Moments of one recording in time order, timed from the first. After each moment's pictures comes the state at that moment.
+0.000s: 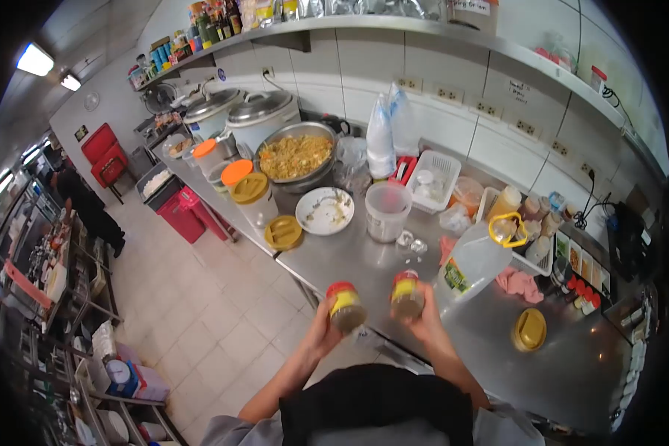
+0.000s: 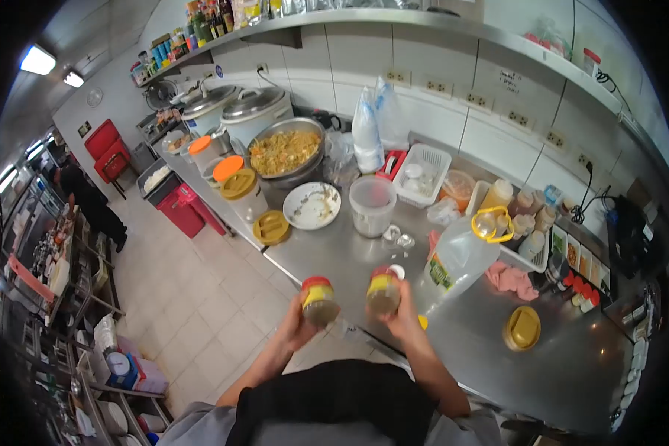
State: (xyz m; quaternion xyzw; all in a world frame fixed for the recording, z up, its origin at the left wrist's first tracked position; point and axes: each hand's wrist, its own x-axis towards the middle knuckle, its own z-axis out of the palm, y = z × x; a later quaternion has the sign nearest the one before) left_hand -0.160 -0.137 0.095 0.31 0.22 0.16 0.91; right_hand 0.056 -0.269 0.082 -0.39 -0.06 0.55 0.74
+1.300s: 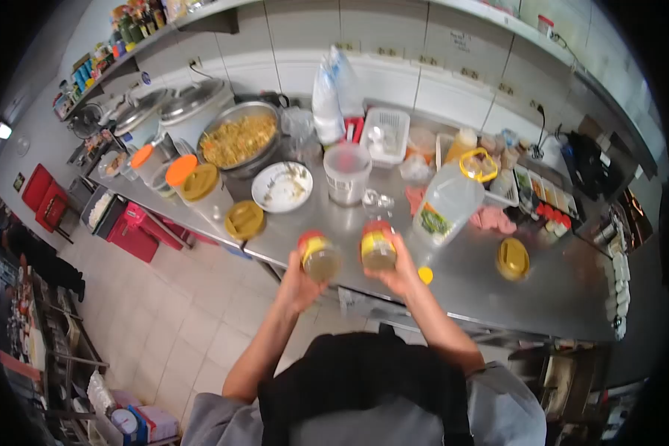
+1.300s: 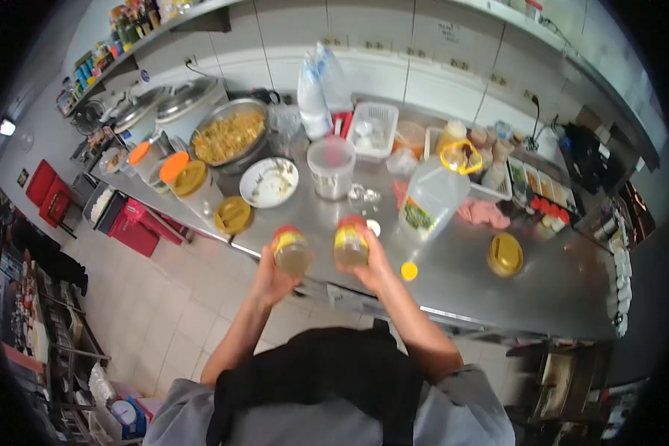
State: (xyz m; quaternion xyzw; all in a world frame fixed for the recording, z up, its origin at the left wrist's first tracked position) left_hand -0.145 -0.051 0.090 0.31 0.20 0.11 0.92; right_hand 0.015 -0.232 0.095 -0.41 -0.05 0.48 0.78
